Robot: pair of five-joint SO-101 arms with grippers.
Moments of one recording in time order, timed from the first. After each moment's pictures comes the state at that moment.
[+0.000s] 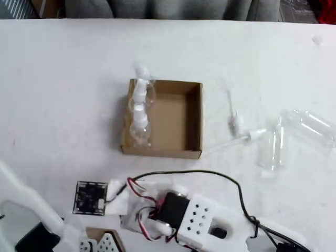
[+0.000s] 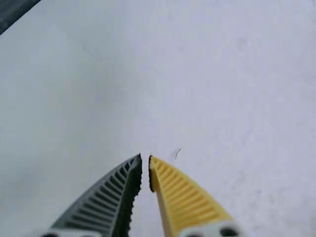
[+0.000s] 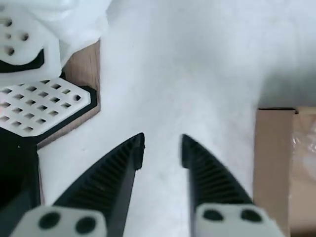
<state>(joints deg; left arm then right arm) -50.1 -23.0 13.3 68.7 -1.9 -71.0 -43.2 49.9 60.3 21.9</state>
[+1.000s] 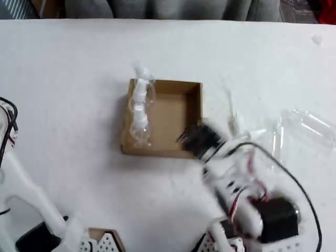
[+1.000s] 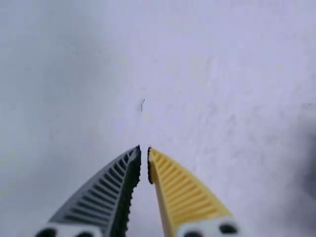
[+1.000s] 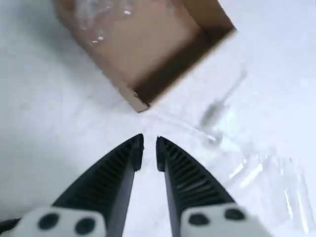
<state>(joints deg) -41.5 -22.9 13.3 79.4 -11.9 -13.2 -65.3 29.2 96.2 34.0</state>
